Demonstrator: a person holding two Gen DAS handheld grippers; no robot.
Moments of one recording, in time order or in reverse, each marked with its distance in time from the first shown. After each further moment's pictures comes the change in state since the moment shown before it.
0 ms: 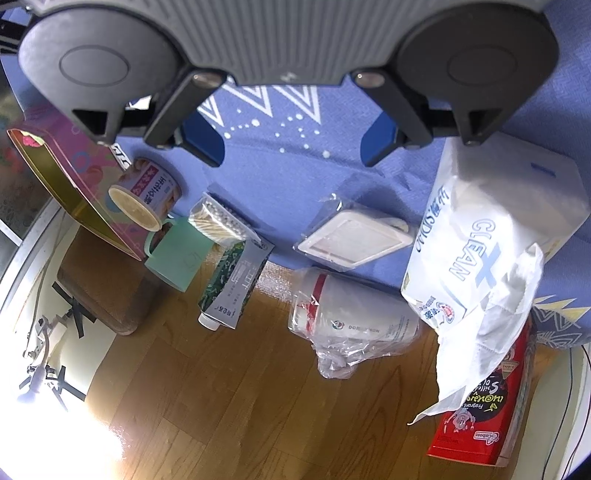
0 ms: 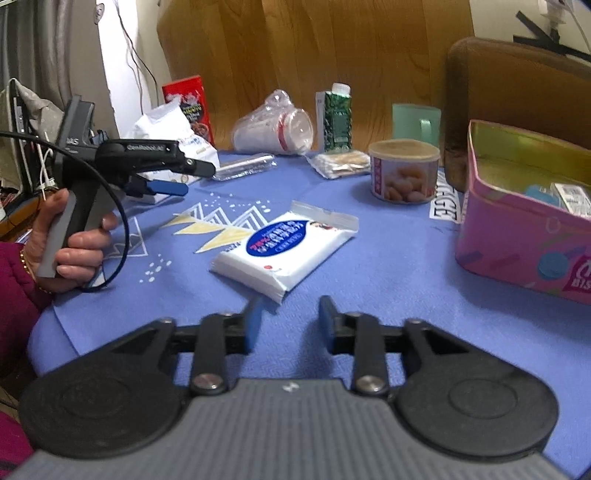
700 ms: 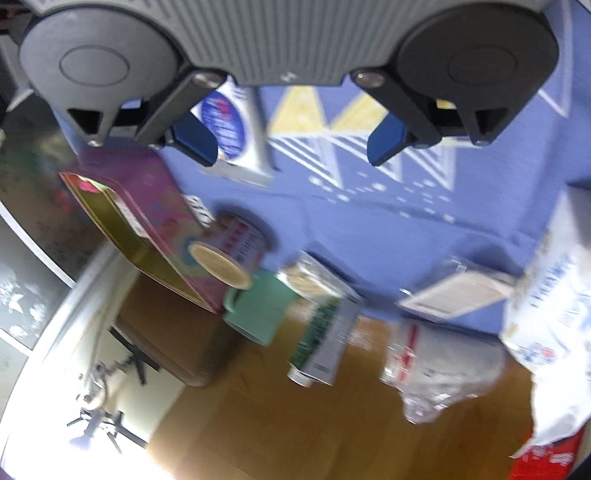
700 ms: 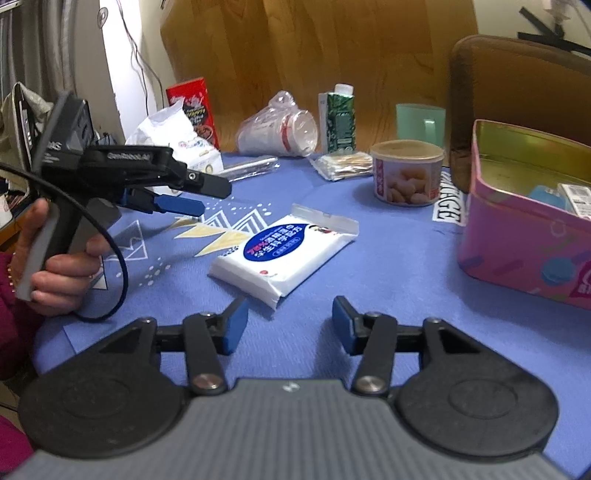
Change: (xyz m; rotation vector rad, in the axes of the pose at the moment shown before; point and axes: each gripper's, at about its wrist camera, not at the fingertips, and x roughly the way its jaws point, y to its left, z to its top) left arm 0.004 -0.059 -0.023 0.037 0.148 -0.186; right arm 0.011 -0.010 0.004 -0.009 0.019 0.037
